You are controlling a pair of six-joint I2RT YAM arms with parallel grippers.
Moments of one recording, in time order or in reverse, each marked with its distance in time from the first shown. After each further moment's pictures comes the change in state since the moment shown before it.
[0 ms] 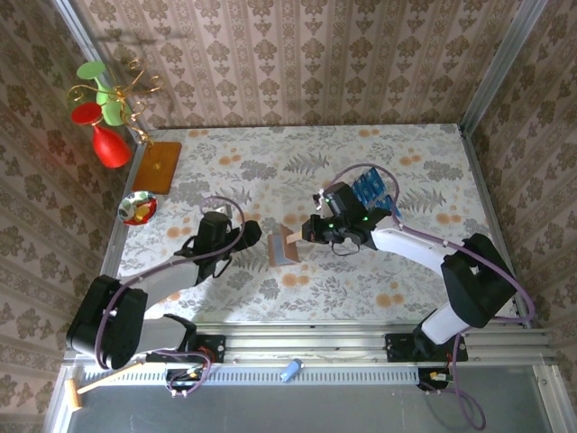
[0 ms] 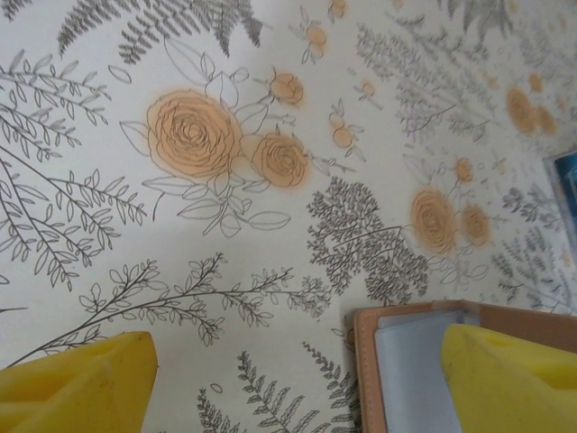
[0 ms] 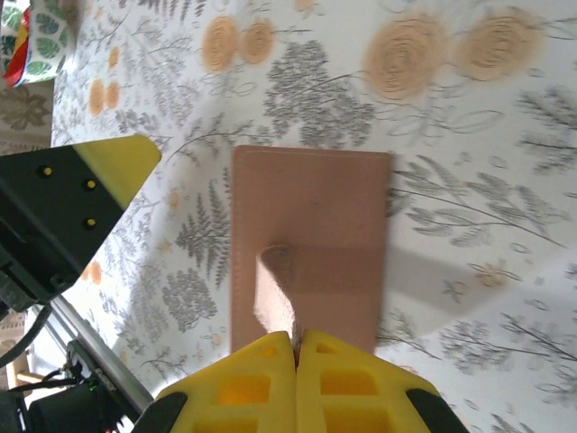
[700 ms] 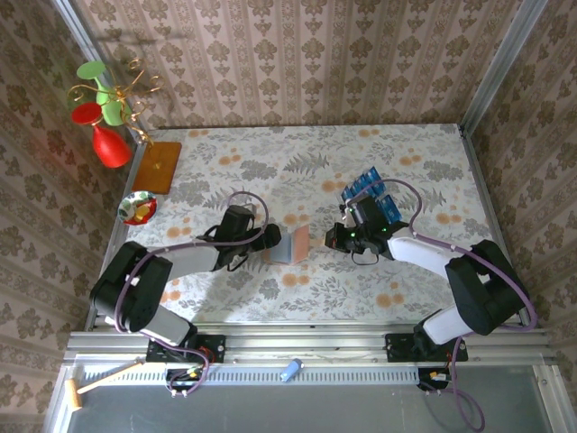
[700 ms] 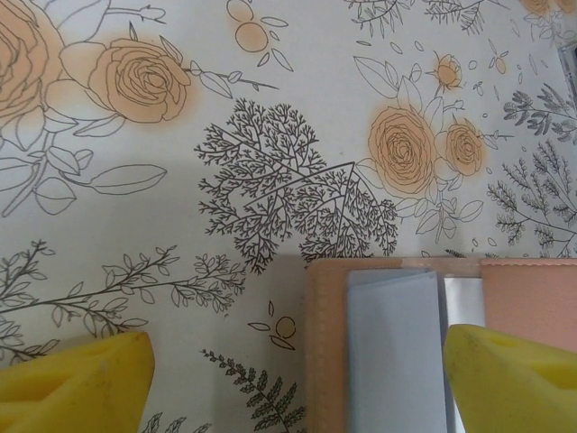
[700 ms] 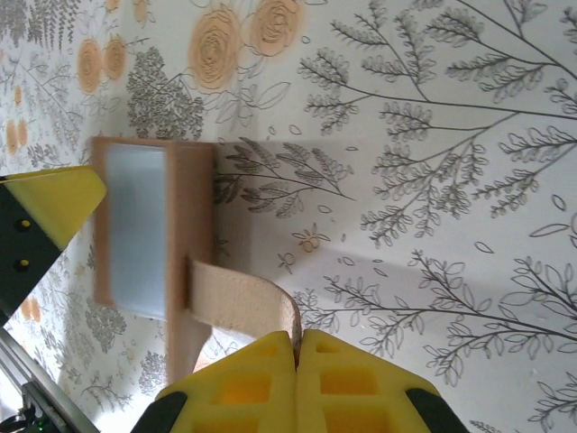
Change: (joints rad) left arm -0.107 0.224 0.135 -0.013 0.054 0.027; right arm -0.120 -0.049 -0.200 0.086 0.001 0.019
